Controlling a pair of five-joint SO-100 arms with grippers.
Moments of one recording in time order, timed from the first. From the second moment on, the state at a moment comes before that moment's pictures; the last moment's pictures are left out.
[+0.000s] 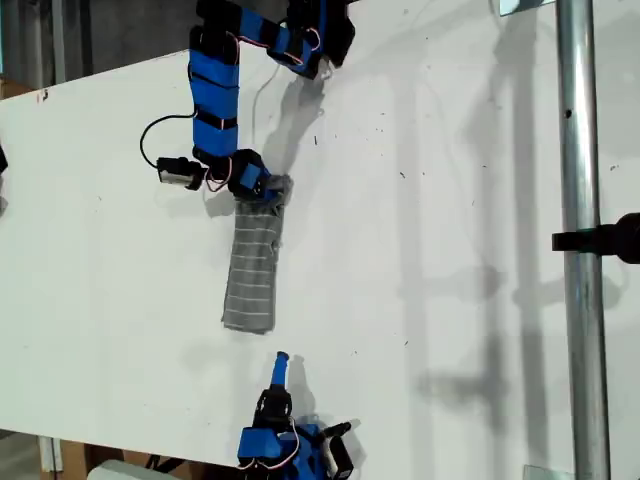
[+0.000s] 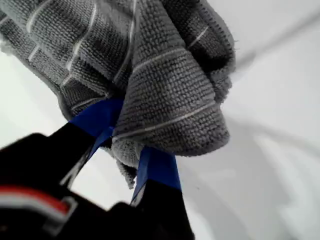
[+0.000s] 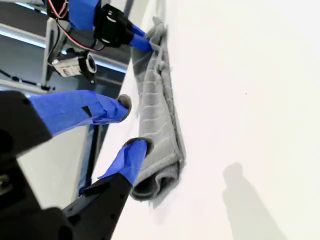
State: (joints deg) arm 0 -20.1 198.8 169.8 67.9 -51.4; arm 1 27.7 78.7 106.6 61.3 64.5
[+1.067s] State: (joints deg) arm 0 -18.9 198.8 169.8 67.9 -51.3; arm 1 14.0 94.9 95.4 65.7 61.7
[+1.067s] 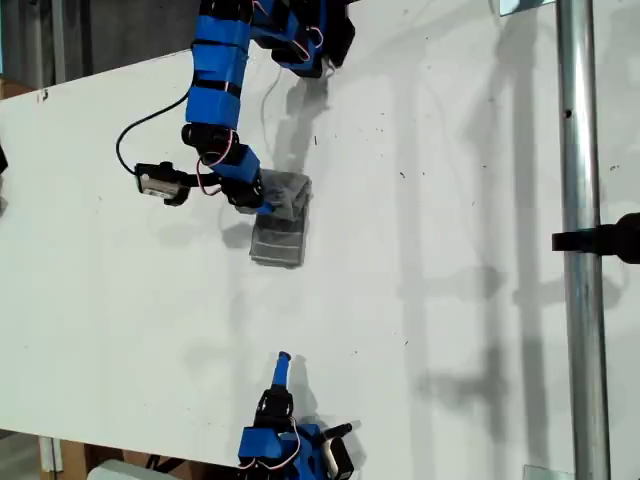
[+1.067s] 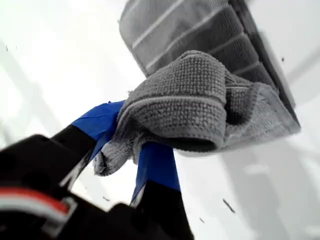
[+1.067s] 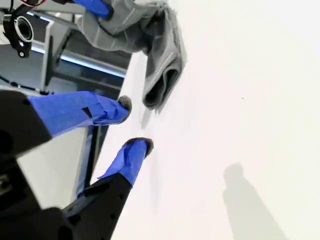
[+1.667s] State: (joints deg) arm 0 -18.9 198.8 169.8 67.9 -51.3; arm 1 13.2 105.8 104.5 41.0 56.7
